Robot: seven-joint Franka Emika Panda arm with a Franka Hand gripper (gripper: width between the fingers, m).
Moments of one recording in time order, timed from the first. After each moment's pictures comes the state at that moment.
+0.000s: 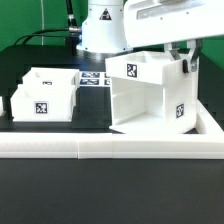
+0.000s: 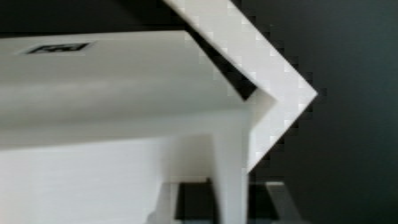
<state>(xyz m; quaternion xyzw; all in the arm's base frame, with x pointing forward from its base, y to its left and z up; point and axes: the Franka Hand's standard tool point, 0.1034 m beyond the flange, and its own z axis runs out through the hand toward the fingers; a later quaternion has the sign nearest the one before) 0.609 0.094 0.111 -0.88 0.46 -0.08 0.12</state>
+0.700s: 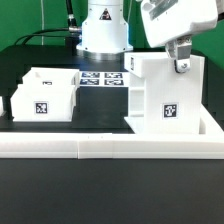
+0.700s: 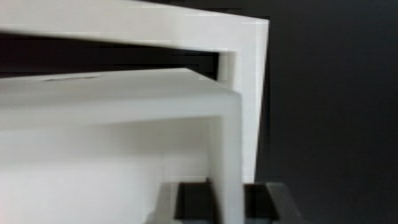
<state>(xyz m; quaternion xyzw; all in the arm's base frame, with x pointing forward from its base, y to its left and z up) 0.618 0.088 0.113 -0.73 0.66 -0.05 0.17</state>
